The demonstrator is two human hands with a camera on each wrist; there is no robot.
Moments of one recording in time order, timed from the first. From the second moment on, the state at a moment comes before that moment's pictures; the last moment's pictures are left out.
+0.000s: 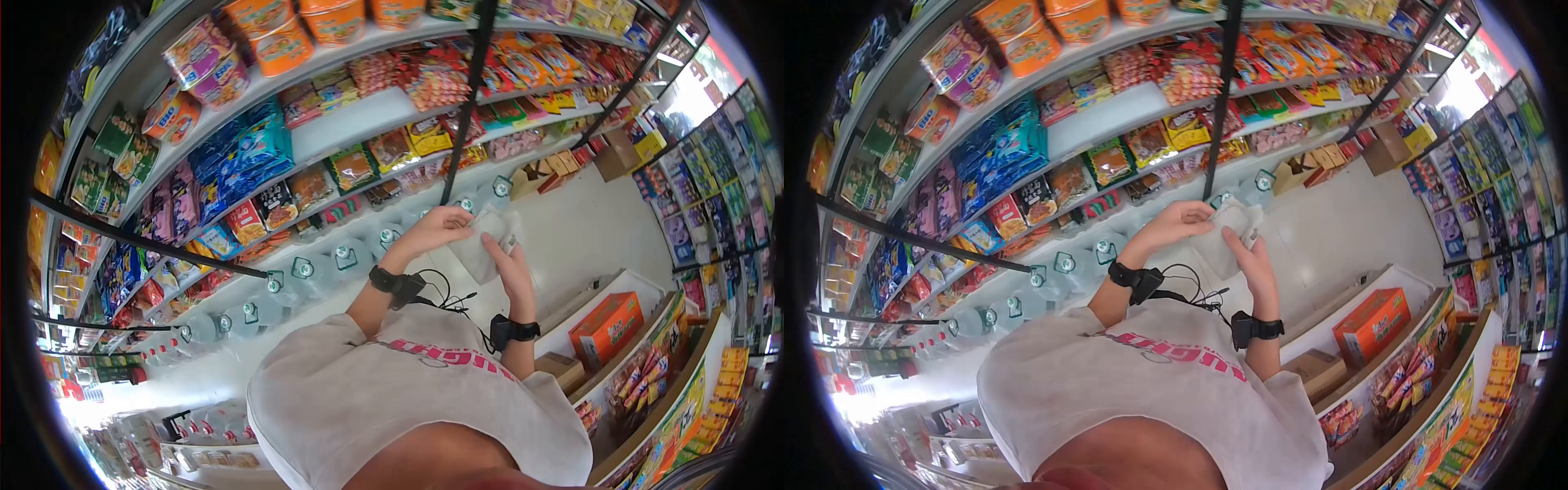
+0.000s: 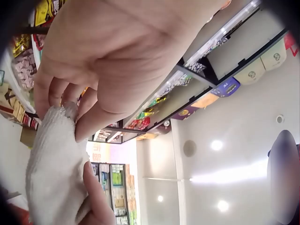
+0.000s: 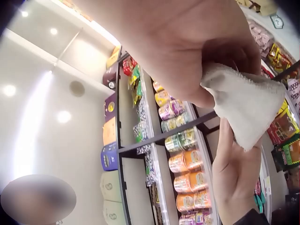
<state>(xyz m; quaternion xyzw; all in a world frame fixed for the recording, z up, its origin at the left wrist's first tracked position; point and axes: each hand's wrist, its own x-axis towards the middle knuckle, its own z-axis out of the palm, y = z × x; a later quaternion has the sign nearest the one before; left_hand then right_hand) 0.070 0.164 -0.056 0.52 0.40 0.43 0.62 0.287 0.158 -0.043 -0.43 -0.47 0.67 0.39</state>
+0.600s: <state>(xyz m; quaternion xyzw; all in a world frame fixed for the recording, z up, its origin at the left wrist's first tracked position) -0.204 0.186 -0.088 0.31 0.54 0.67 0.40 -0.044 0.297 -0.079 -0.36 -0.69 0.55 0.29</state>
